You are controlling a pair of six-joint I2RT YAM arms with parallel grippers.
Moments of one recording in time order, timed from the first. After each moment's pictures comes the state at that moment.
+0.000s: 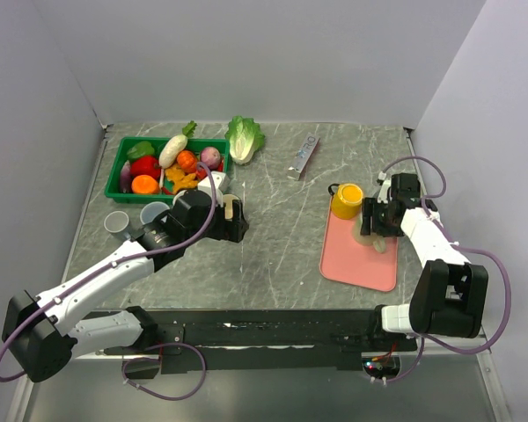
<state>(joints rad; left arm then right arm) -0.73 1.09 0.86 -0.30 -0.11 -0.42 -0.13 1.34 0.88 -0.65 -0.11 -0.06</state>
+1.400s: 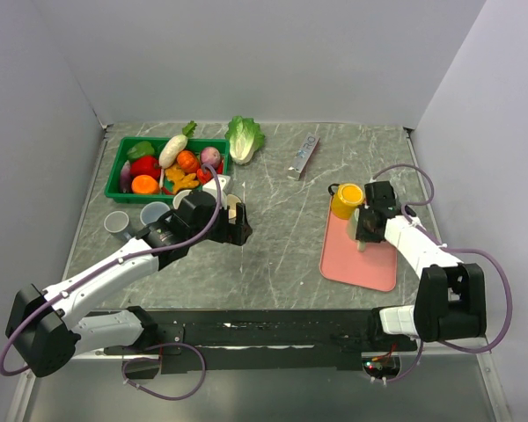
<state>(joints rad) -0.73 1.13 0.85 -0.29 -0.05 -0.43 0.07 1.31 0.79 -0.57 0.12 0.24</state>
